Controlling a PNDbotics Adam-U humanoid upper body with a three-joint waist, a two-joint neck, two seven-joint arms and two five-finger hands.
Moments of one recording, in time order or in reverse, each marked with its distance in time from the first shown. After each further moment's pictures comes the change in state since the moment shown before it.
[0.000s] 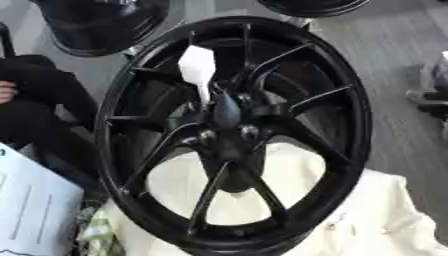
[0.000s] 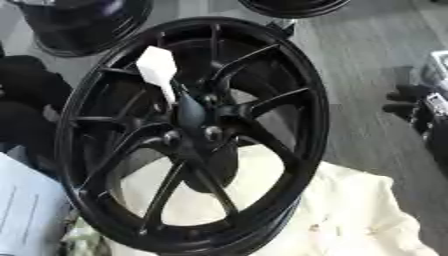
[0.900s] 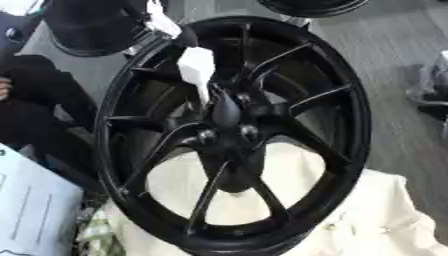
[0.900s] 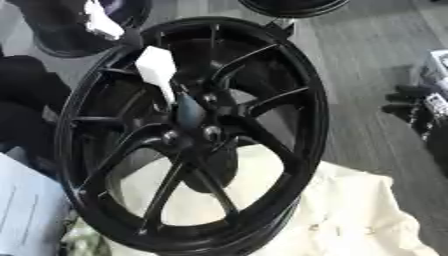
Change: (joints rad) left arm -0.043 -0.100 -0.093 0.232 -0.192 -0.100 0.078; right arm -0.003 0.000 0.006 0.000 0.001 0.001 0.007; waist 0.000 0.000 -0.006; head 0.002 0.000
